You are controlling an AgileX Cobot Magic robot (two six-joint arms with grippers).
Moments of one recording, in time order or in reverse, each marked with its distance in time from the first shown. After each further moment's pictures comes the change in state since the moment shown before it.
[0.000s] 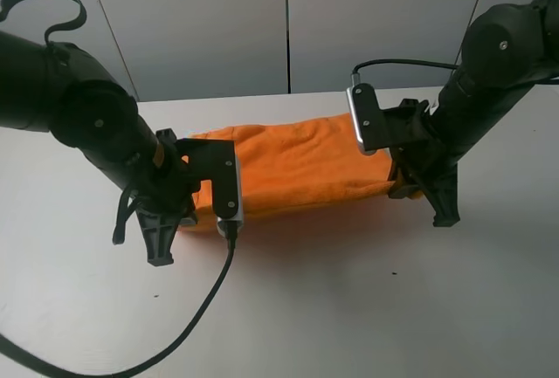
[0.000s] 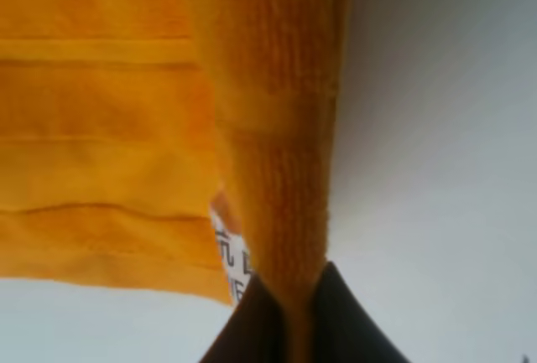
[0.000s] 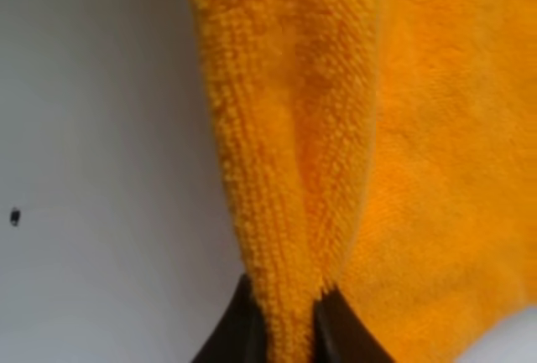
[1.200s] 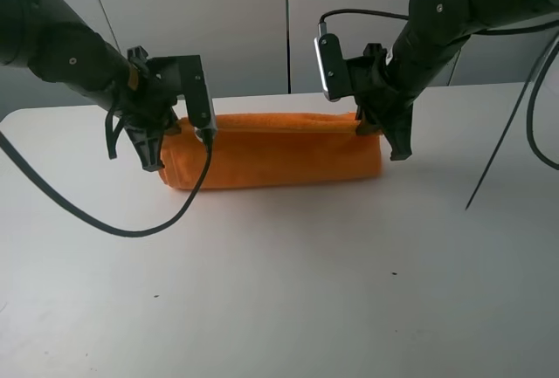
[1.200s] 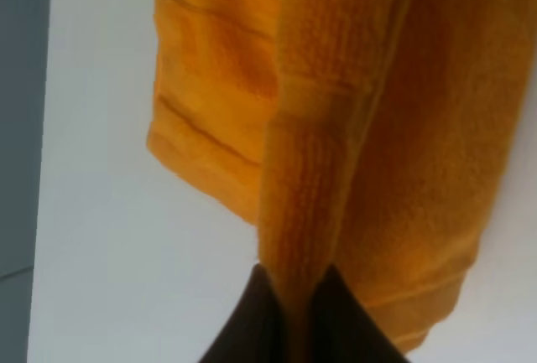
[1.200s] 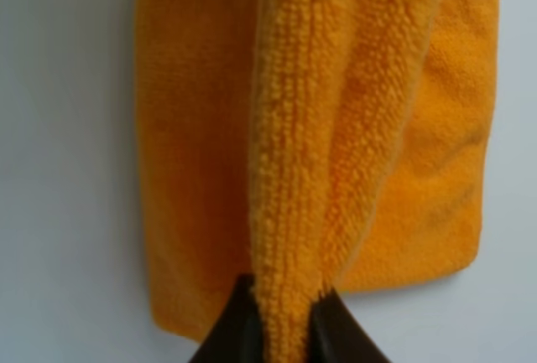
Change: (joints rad) left arm 0.229 0.043 -0.165 0.232 -0.173 -0.054; right arm -0.003 0.194 -0.318 -0.136 -0.053 0.024
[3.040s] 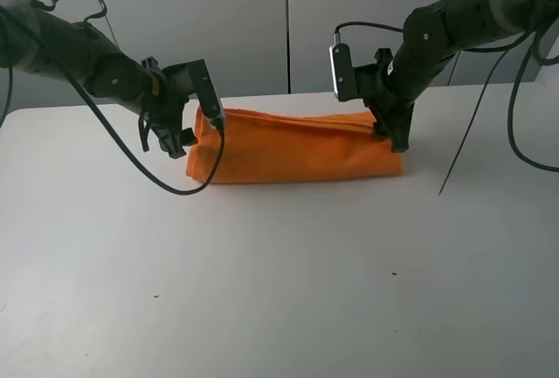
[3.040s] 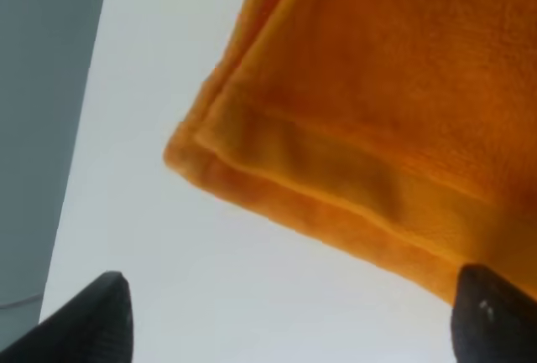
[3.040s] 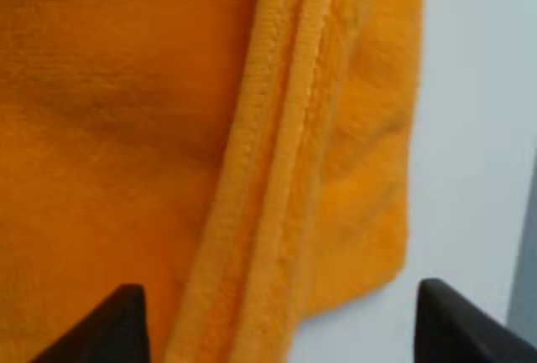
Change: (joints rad) left arm 0.094 0.276 -0.179 0.053 -0.192 -0.077; right arm -0.081 0.167 -0.107 -0.128 -0.135 0.094
